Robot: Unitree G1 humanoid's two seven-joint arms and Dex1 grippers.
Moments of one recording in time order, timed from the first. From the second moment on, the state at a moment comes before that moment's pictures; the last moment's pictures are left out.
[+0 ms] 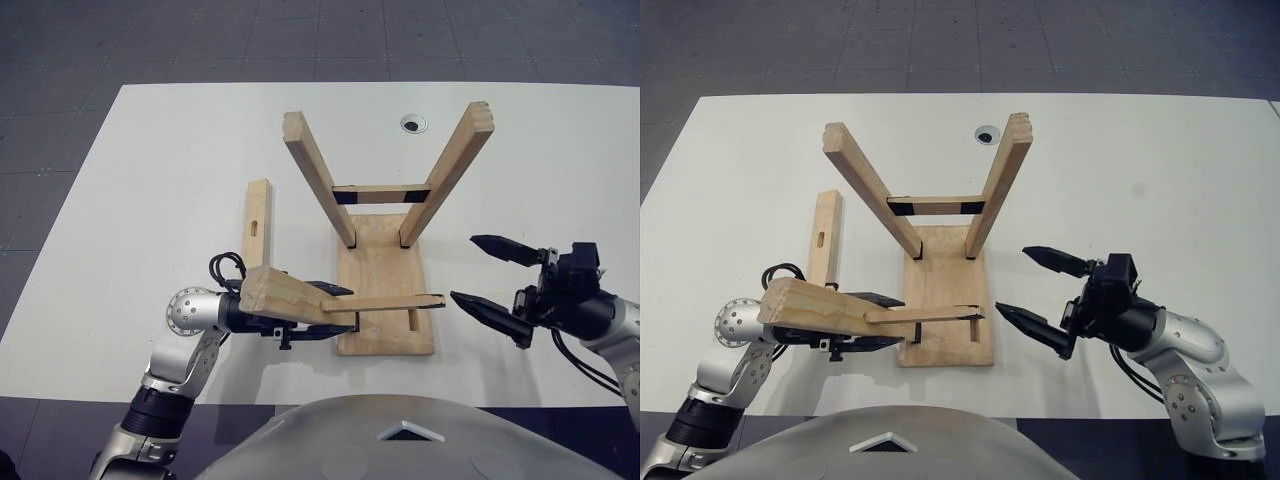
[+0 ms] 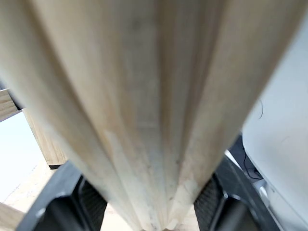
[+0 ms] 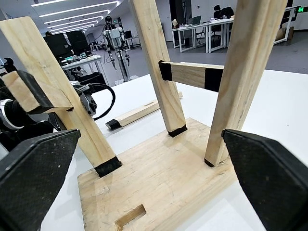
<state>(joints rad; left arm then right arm) 0.21 0.53 -0.20 -0.21 -0.50 -0.23 -1.32 0.40 -0.69 -0.23 -0.52 0.83 0.36 1.00</state>
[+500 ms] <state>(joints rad) 0.18 0.55 -0.27 -0.17 -0.48 -0.31 -1.27 0.41 -0.67 -0.24 -0.54 0.83 0.36 0.97</state>
